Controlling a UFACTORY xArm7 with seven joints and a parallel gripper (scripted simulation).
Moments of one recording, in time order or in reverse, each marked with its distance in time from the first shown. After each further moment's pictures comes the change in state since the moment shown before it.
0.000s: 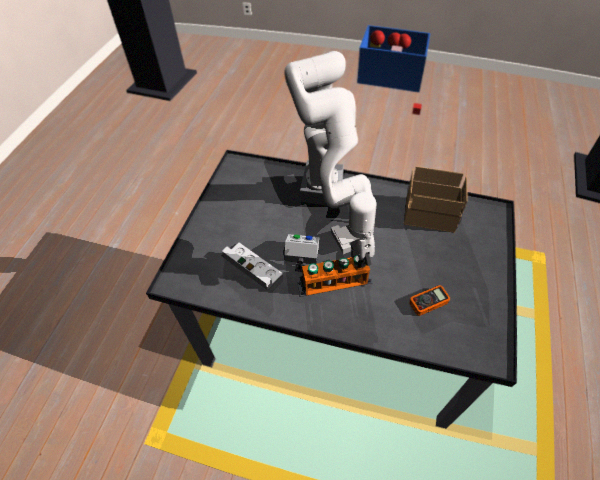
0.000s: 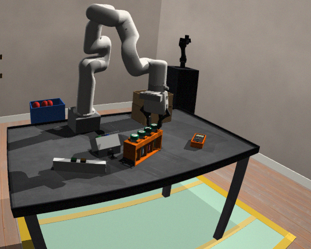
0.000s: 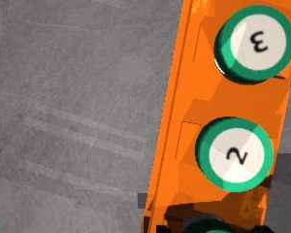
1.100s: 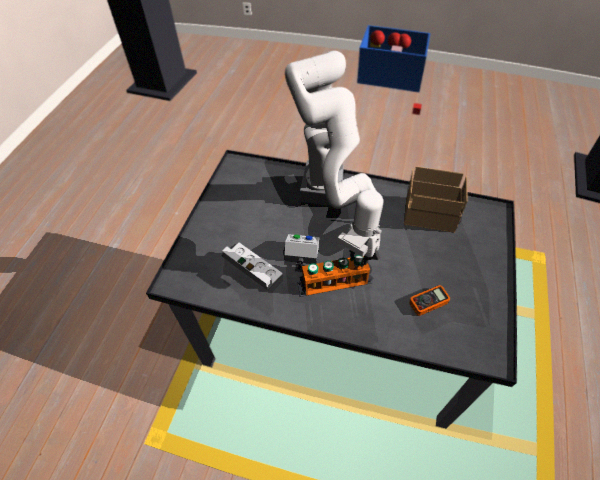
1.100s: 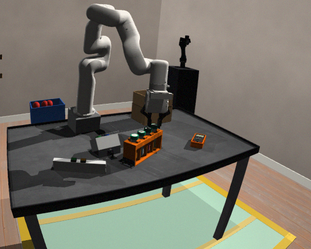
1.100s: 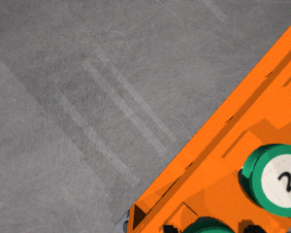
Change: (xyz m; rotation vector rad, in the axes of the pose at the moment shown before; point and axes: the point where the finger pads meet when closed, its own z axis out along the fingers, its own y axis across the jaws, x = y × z) arm -0.001 0.000 0.000 -0.018 0.084 -0.548
